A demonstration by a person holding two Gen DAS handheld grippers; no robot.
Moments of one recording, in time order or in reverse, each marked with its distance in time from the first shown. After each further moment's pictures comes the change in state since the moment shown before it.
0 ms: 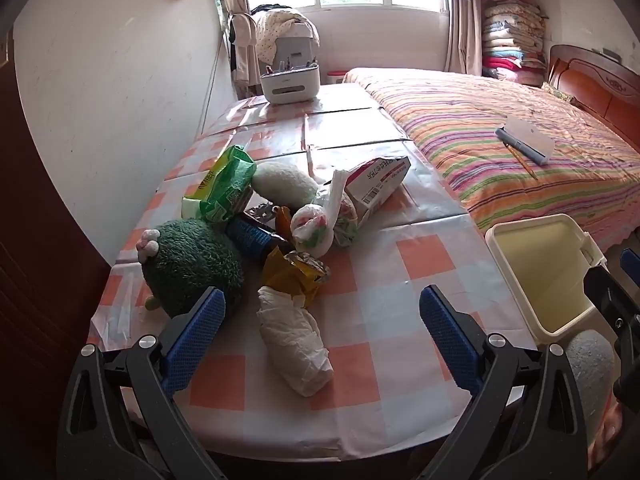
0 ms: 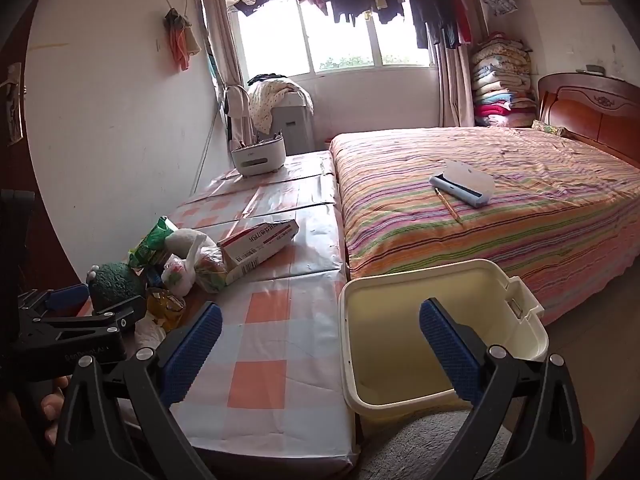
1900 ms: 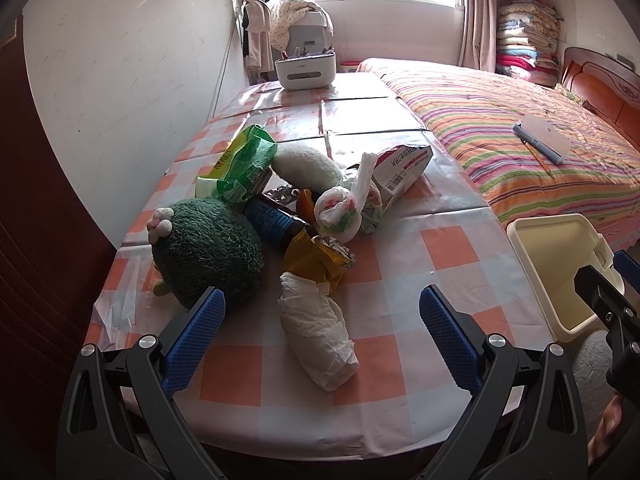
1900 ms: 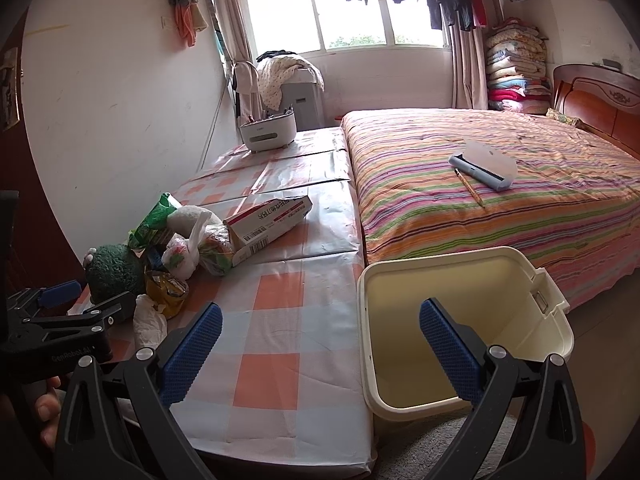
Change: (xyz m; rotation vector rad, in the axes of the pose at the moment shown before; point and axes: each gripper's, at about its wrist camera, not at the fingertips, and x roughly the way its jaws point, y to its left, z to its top) left arm 0.012 0.022 -0.008 -0.038 0.039 0.023; right arm 0.029 0.013 -0.002 -0.038 0.078 0.024
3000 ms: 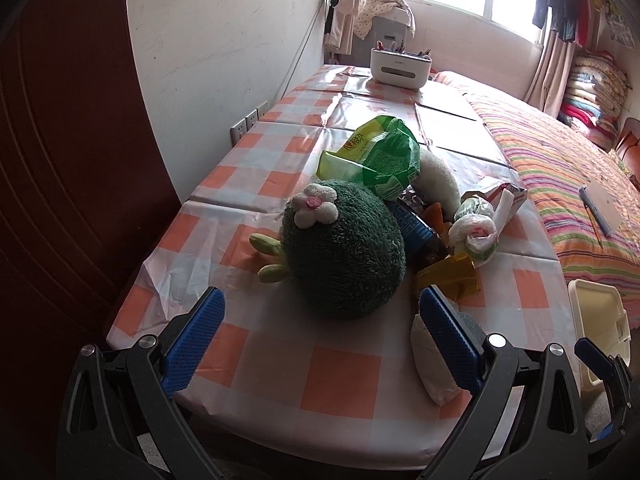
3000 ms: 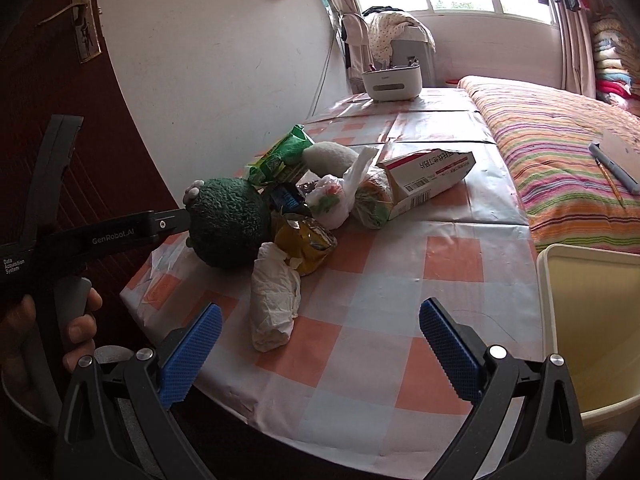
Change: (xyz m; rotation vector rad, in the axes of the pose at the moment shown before) left arm 0.014 0.117 -0.001 -0.272 0.062 0.090; right arm 0.050 0.100 -0.017 -0.146 0.184 0.393
